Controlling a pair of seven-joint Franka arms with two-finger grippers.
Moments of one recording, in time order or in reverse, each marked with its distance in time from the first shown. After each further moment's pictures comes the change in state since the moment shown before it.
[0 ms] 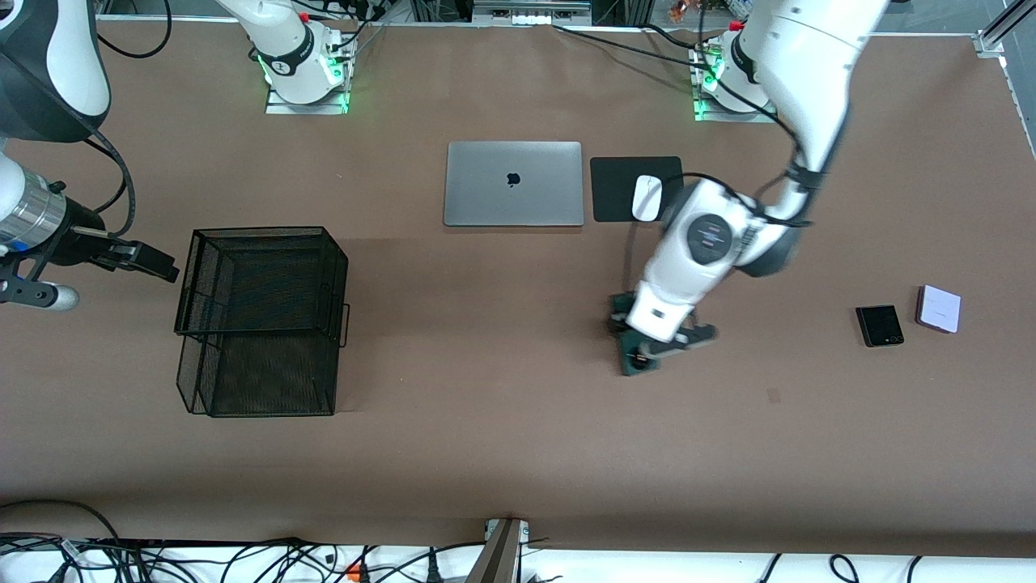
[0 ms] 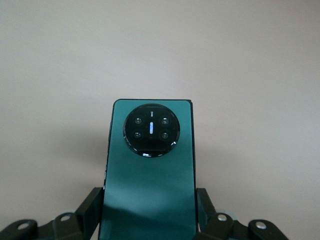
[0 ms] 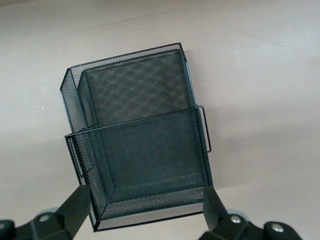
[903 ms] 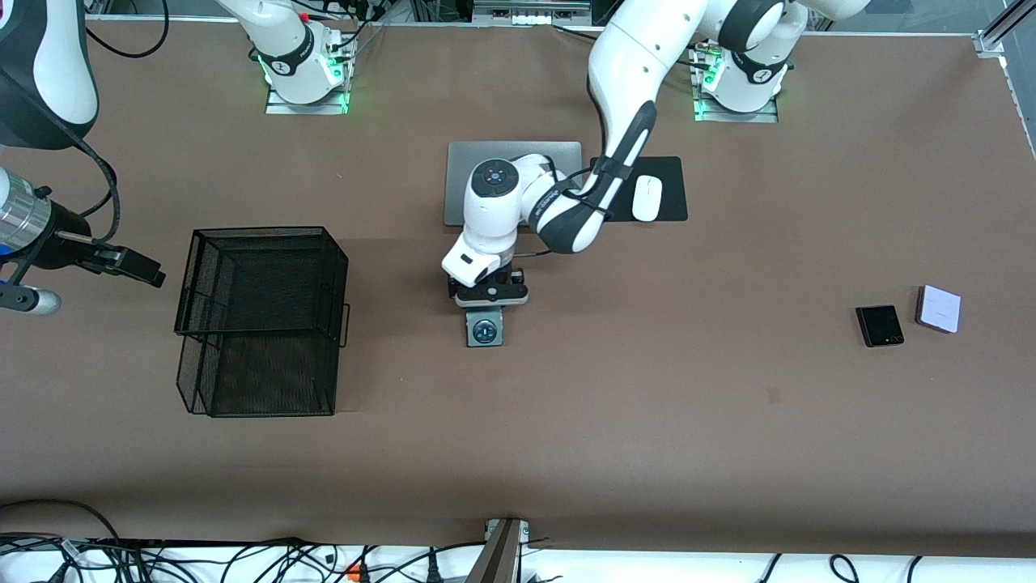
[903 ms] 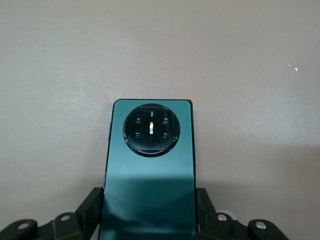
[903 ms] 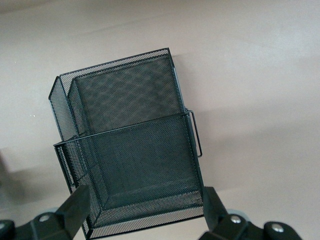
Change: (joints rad) left arm -0.530 0.392 0.246 0.512 0.000 0.001 -0.182; right arm 0.002 0.007 -0.027 0.000 -0.002 0.019 0.000
